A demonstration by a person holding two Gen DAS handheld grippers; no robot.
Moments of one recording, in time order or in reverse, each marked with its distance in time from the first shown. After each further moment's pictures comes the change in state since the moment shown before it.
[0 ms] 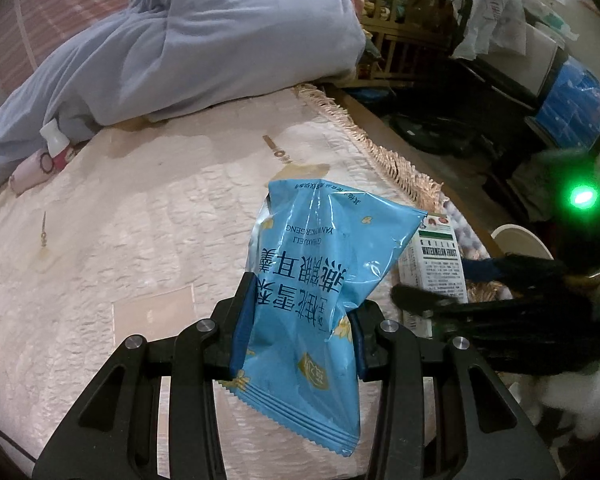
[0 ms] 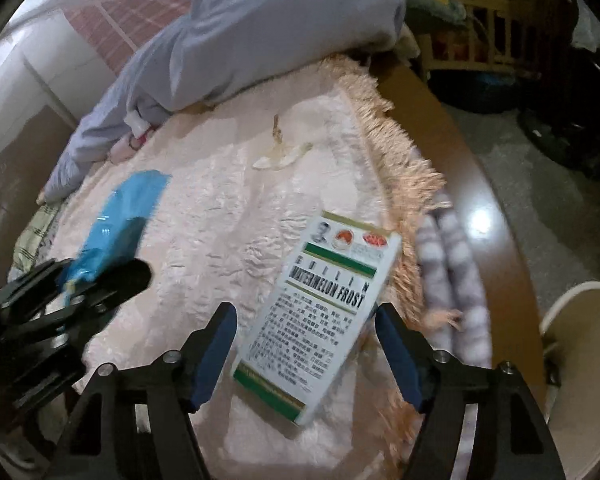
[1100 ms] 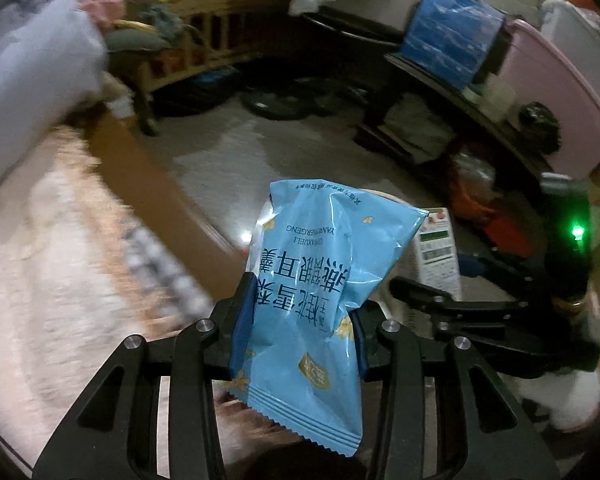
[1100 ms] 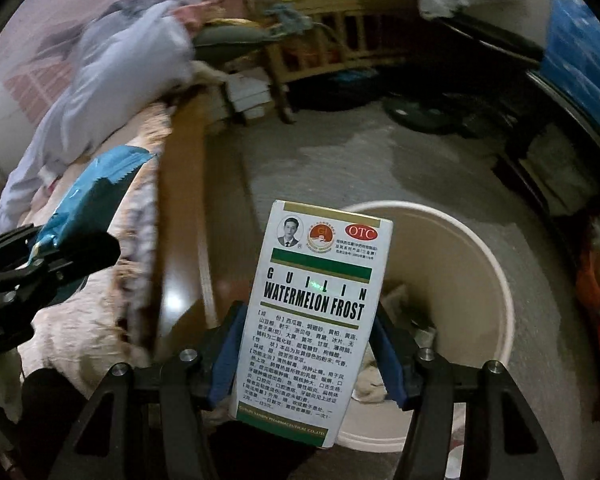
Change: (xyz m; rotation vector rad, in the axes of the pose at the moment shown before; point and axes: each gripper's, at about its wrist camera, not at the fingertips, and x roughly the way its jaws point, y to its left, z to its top) left arm 0.027 -0.242 0.016 0.284 0.102 -0.363; right arm -0.132 -0.185 -0.103 0.220 -0.113 -0.271
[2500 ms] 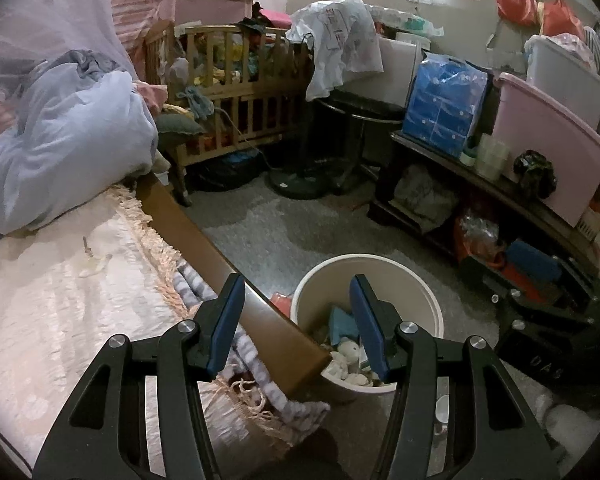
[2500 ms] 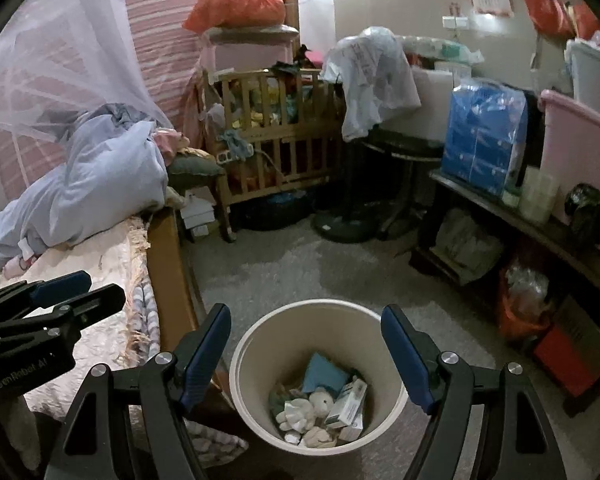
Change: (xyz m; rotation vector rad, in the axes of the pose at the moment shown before) left arm -0.098 -0.024 -0.047 -0.003 -0.339 0.131; right arm -0.133 0.044 -0.038 0.031 -0.466 -0.254
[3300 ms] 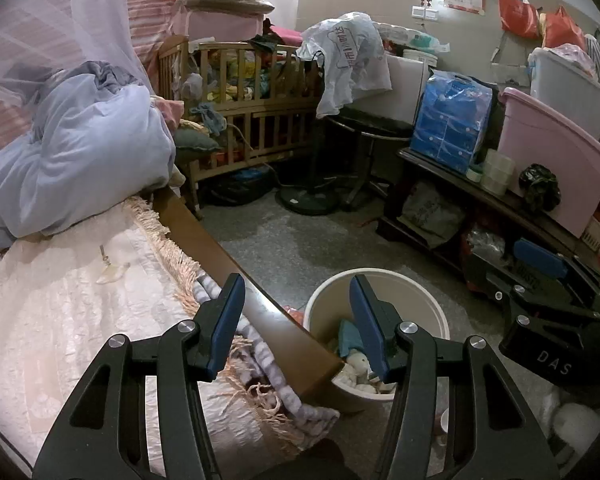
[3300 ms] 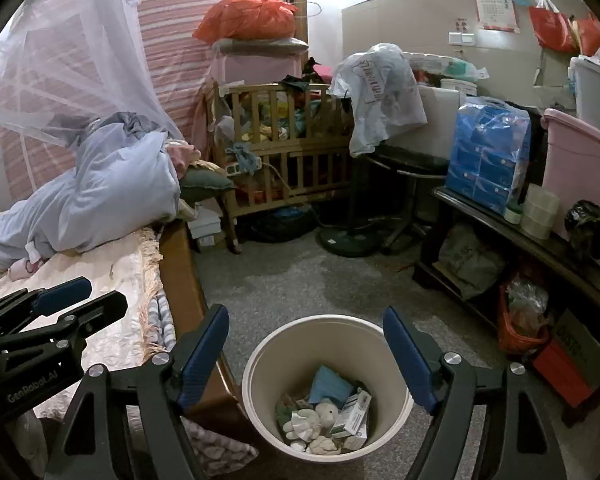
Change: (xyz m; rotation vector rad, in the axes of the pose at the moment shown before) left arm -0.017 0.007 -0.001 -0.007 -0.061 0.031; right arm -0.014 0.014 0.012 -0.016 -0.035 0.012
